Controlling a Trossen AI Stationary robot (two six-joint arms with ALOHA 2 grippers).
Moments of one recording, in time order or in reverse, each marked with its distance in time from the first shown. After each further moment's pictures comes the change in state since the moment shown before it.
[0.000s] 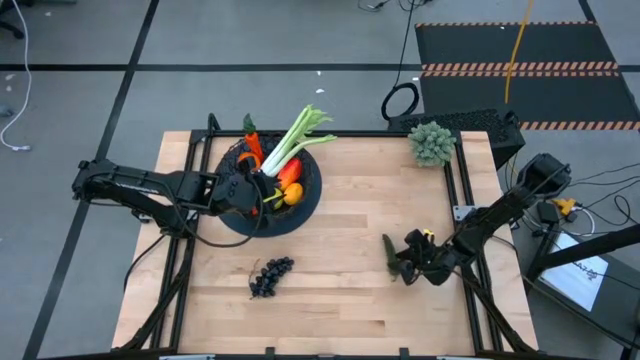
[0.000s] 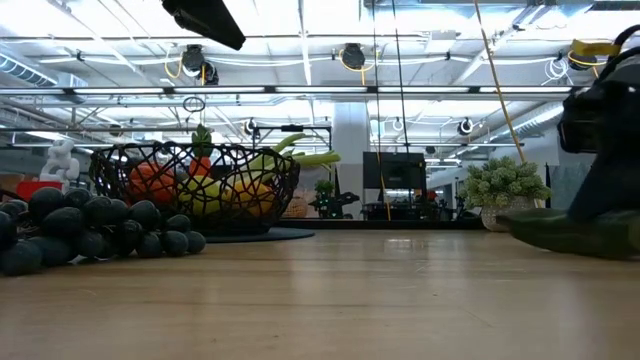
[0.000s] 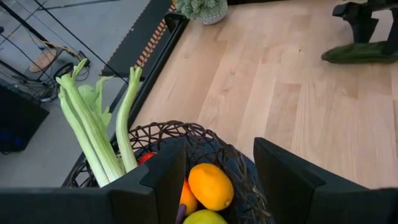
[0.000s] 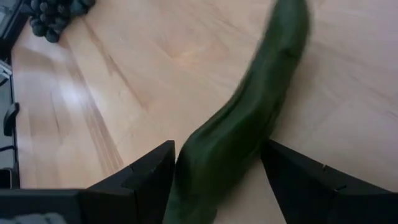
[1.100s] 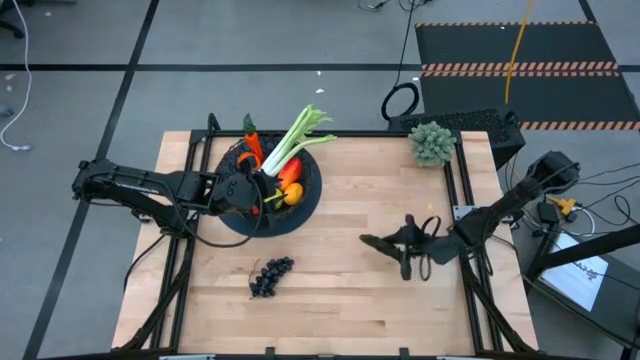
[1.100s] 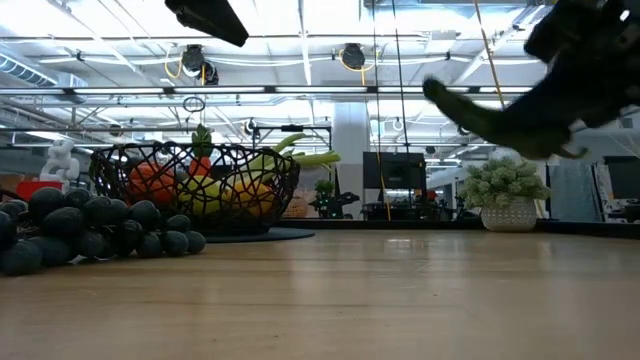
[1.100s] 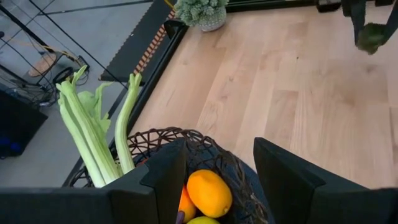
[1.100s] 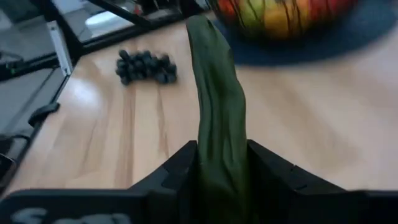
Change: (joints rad) left arm 0.000 0.000 0.000 0.028 0.002 0.010; right arm -0.140 -0.160 -0.006 0.309 0.104 -0.894
